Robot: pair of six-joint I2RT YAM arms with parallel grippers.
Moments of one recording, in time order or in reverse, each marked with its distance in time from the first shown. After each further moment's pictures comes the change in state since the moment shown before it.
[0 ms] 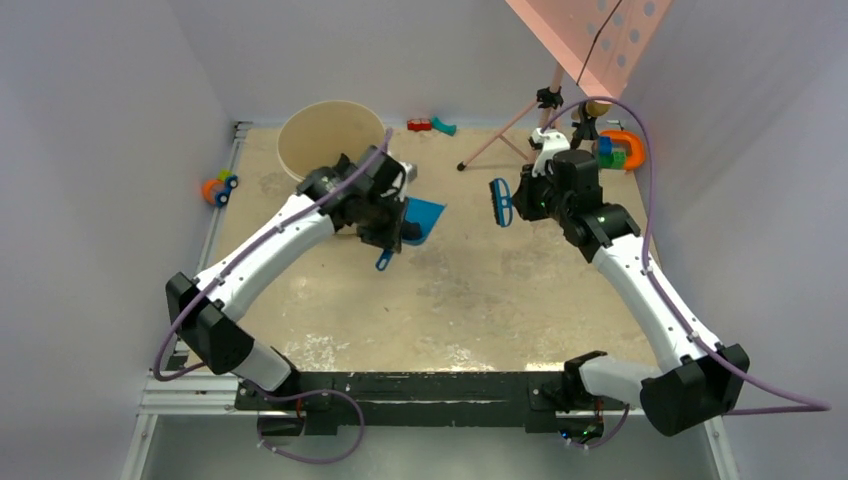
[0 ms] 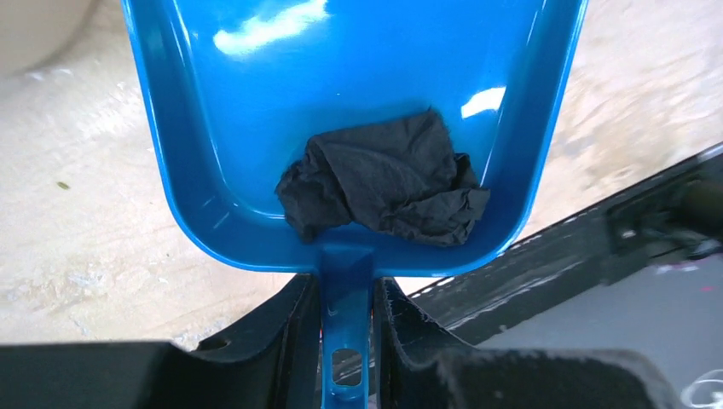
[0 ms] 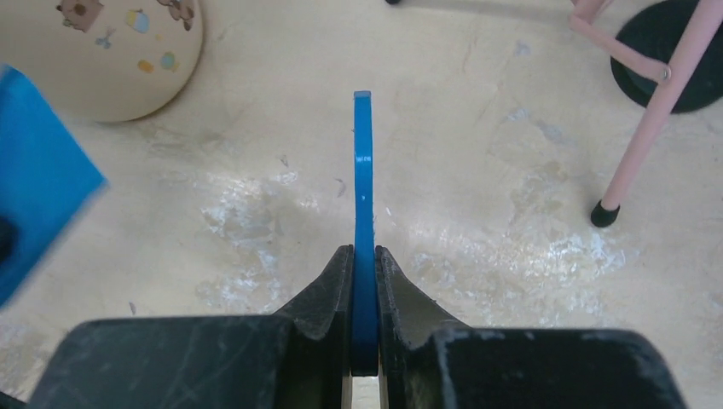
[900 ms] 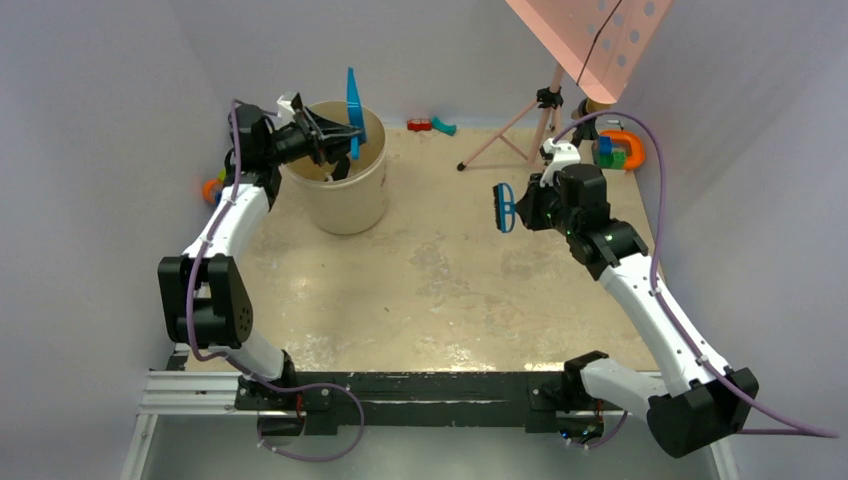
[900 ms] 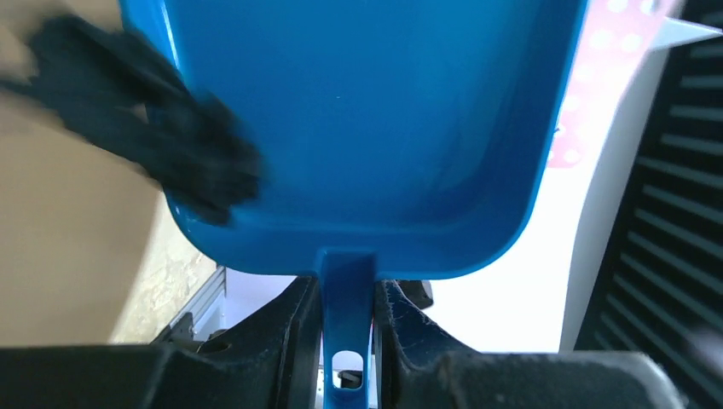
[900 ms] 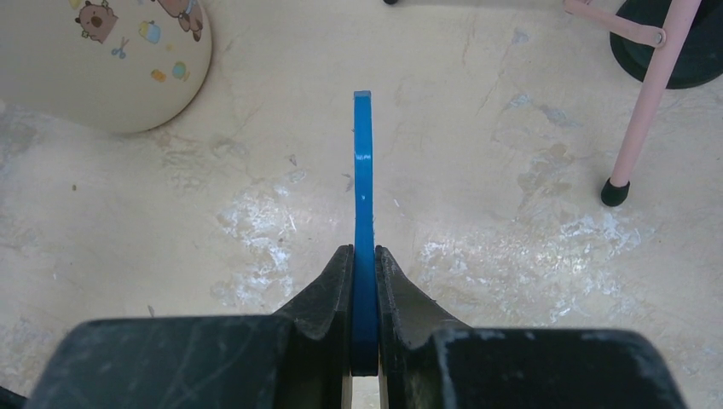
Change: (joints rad) left arm 0.731 0.076 -0.256 1.314 0.998 -1.181; right arm 0.000 -0.113 -0.107 0.031 0.029 0.074
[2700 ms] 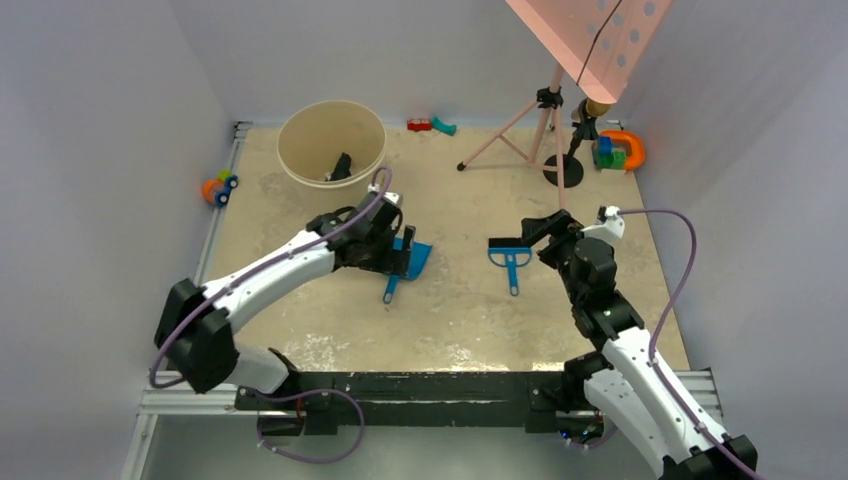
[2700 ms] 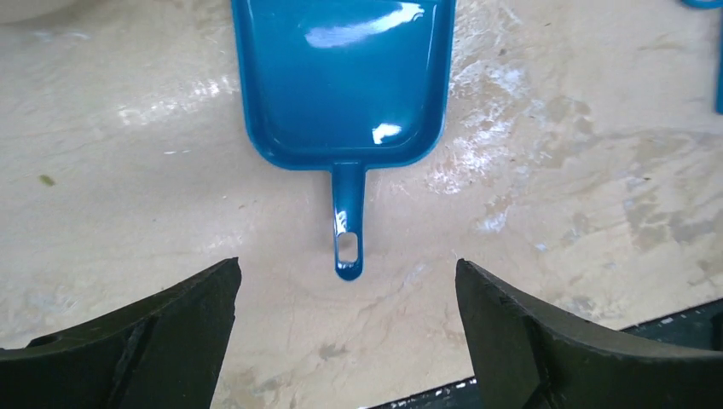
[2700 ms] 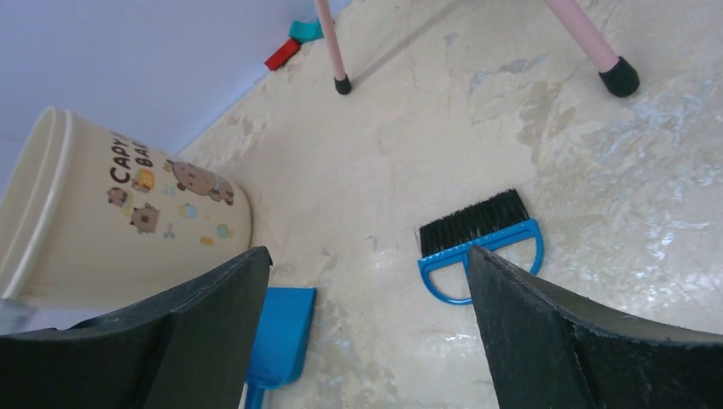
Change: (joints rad) left arm -0.722 -0.126 -0.139 -0.957 -1.148 1.086; right arm -0.001 -0.410 -0.601 0.460 0.284 0.593
